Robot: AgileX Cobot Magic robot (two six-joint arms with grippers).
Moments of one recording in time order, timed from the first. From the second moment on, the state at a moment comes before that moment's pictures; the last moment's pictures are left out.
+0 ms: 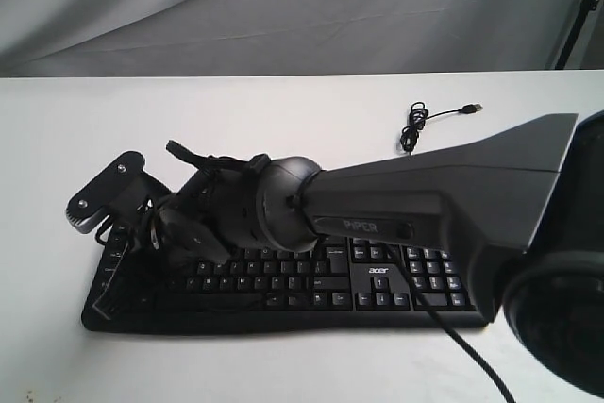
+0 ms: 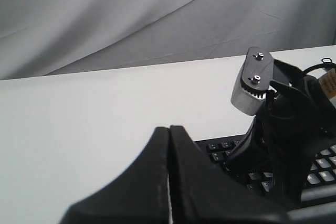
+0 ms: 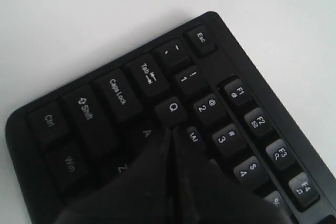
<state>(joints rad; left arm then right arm) -0.20 0.00 0.00 0.04 0.26 -0.02 0.98 2.27 -1.59 -0.11 0.32 0.02</state>
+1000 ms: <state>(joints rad) -0.20 0.00 0.00 0.04 0.26 -0.02 0.94 2.07 -1.34 -0.11 0.23 0.02</state>
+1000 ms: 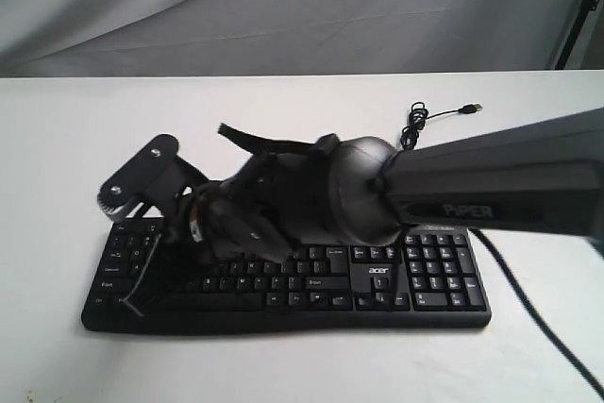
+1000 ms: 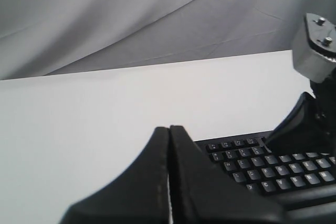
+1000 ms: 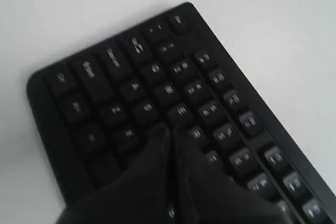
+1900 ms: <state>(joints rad) -0.20 0.00 0.00 0.04 0.26 -0.02 0.89 2.08 -1.20 -0.08 0.09 0.03</state>
